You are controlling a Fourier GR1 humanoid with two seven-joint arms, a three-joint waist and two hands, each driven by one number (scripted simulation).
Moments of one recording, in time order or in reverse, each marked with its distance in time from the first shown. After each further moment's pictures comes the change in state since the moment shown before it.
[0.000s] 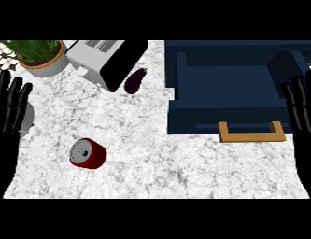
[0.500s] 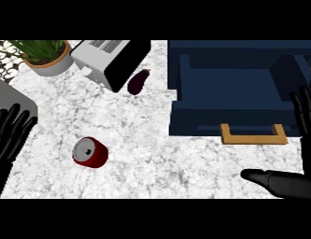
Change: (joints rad) left arm 0.214 0.095 0.063 -0.021 0.297 -0.220 0.061; right arm 0.054 -0.001 -0.067 0.034 0.005 -0.047 0.096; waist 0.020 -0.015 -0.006
